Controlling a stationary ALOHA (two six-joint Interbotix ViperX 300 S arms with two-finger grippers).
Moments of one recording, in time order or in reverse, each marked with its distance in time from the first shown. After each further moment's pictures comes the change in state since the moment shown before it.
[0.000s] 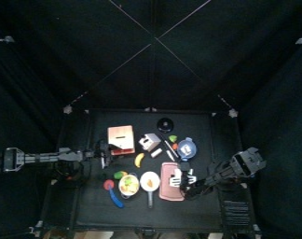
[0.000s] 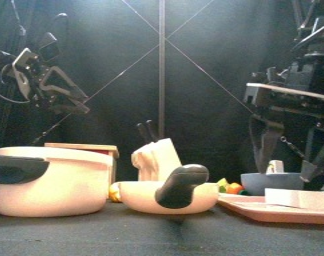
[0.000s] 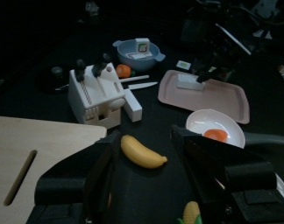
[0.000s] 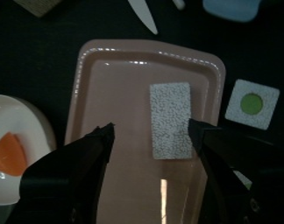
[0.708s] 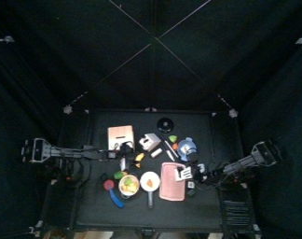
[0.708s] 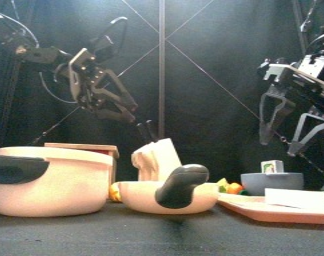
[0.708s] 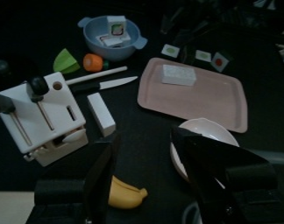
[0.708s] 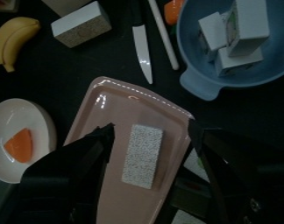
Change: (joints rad) left arm -0.104 0.522 -0.472 -0.098 0.202 -0.002; right arm -0.066 -0.318 0.291 -0.186 -0.150 -0.081
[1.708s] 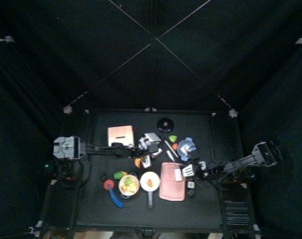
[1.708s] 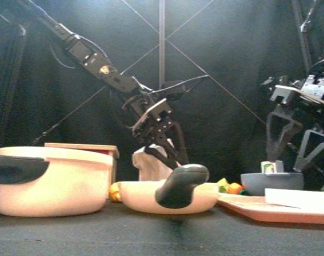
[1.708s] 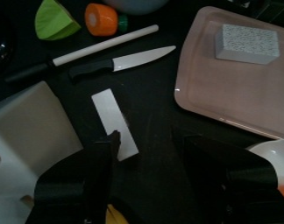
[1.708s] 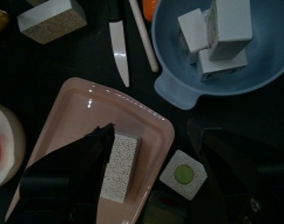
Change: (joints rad) left arm 0.060 0.362 -0.377 0.098 0.287 -0.002; right arm -0.041 0.044 0.043 -0.015 -0.067 0.000
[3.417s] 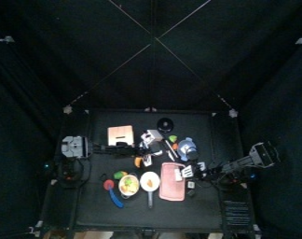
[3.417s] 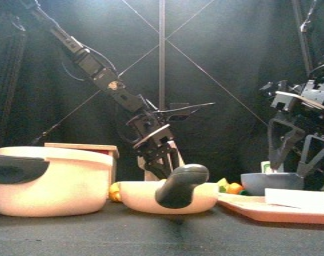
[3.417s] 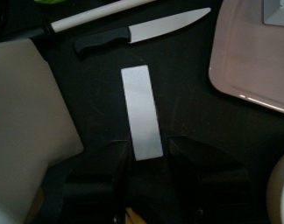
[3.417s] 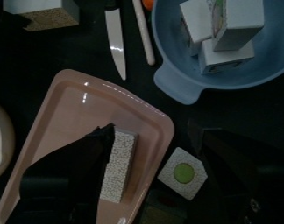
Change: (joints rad) left arm -0.006 0.035 -0.032 0.043 0.072 0.000; right arm 0.000 0.029 0.002 0.006 -0.018 0.000
